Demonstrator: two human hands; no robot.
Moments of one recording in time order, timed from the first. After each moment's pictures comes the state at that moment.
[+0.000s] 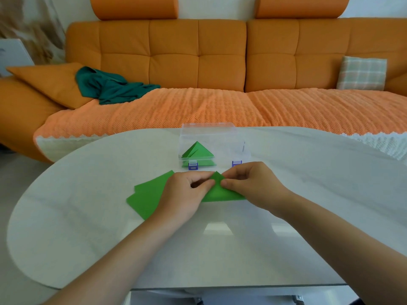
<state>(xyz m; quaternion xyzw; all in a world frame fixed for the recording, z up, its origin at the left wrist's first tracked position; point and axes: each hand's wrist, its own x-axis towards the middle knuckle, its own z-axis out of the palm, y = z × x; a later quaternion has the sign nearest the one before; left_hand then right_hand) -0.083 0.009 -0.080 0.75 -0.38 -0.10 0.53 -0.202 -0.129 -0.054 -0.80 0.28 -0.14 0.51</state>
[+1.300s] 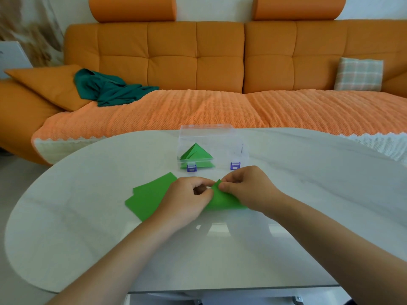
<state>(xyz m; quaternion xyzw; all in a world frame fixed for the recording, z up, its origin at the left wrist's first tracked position) -0.081 0.008 -0.085 0.78 -0.41 -0.14 0.44 -0.195 -0.130 -0.063 -0.83 0.31 -0.13 0.45</state>
